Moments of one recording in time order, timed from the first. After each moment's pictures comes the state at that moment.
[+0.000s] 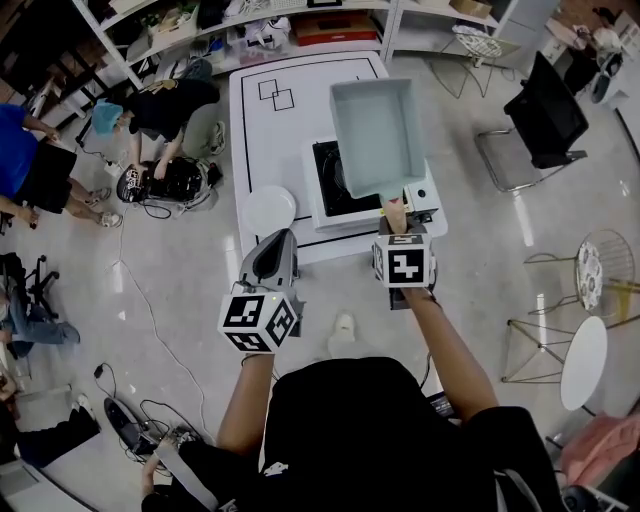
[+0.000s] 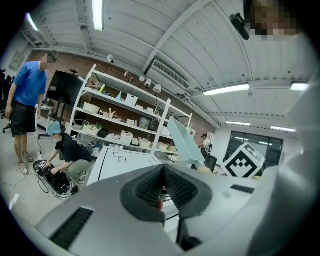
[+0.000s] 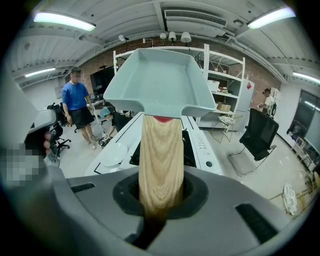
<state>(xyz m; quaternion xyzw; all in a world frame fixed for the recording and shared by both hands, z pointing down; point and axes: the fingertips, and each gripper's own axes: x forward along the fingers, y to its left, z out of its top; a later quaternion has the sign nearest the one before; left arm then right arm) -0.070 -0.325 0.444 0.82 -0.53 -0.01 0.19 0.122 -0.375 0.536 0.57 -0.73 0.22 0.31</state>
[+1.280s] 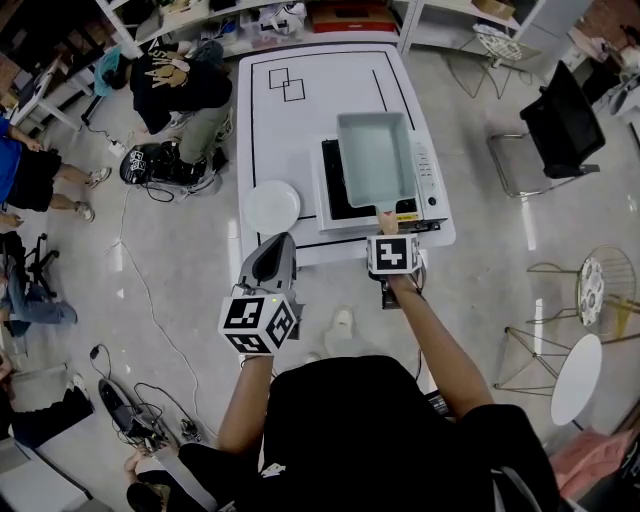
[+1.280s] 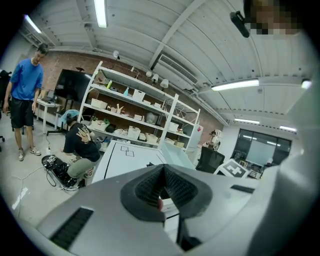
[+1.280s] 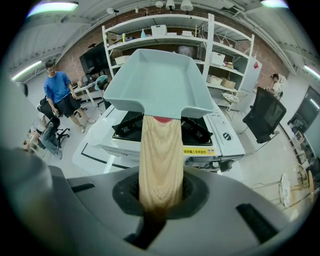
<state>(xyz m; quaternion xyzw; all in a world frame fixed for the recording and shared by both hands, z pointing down) -0.080 -0.343 0.476 0.80 -0.56 0.01 0.22 0.130 -0.383 0.645 0.54 -0.66 0.31 0.42</state>
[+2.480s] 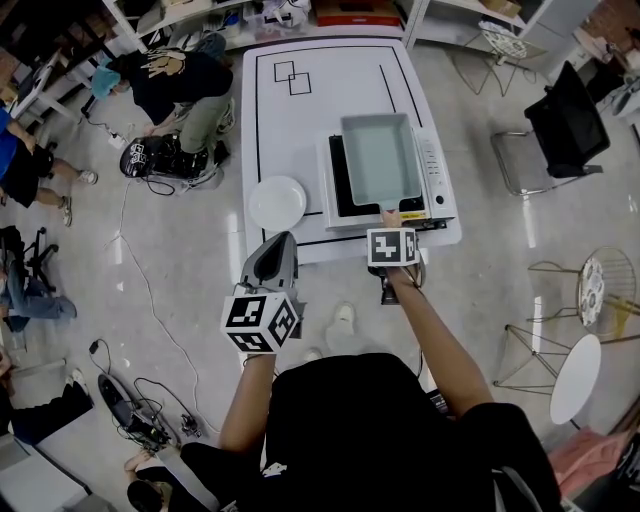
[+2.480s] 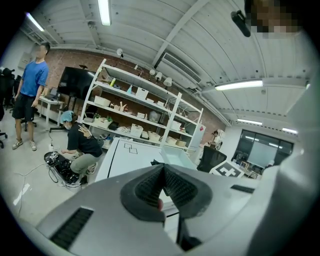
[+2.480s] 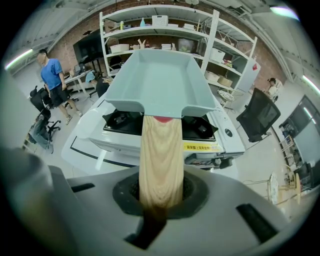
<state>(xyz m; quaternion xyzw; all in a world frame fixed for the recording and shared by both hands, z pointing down) -0.096 -0.343 0.490 0.79 -0.57 0.01 0.24 0.121 -0.397 0.660 0.55 -0.64 0.29 0.45</state>
